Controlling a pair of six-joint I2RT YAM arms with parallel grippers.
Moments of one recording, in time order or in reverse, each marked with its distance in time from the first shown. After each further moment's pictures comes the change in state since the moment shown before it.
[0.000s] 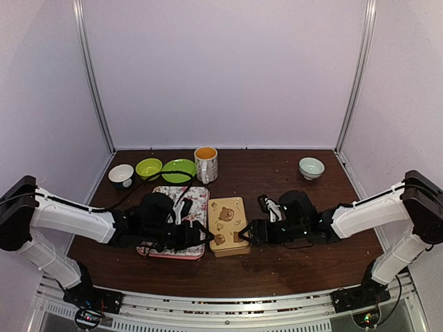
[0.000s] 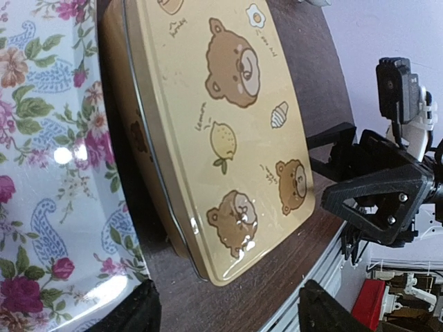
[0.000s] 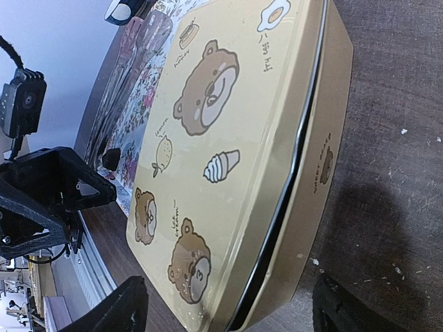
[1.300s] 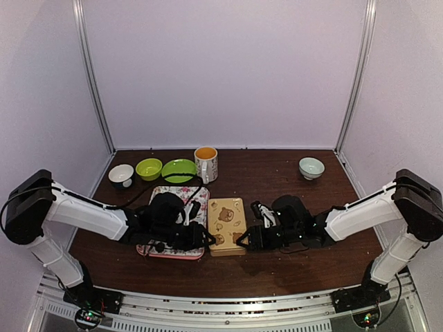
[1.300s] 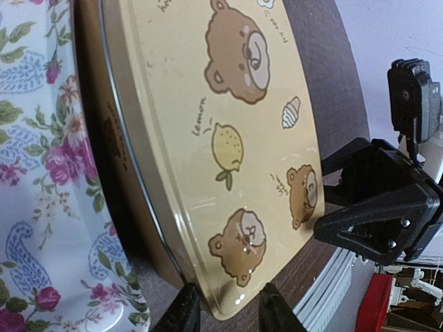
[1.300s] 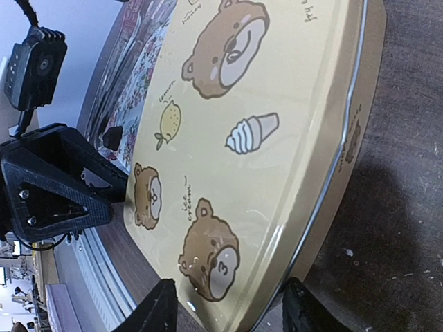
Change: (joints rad) left arm 0.002 0.119 0.066 0.002 0.034 0.028; right arm 0.045 0.060 0.017 0.018 -0.028 0.024
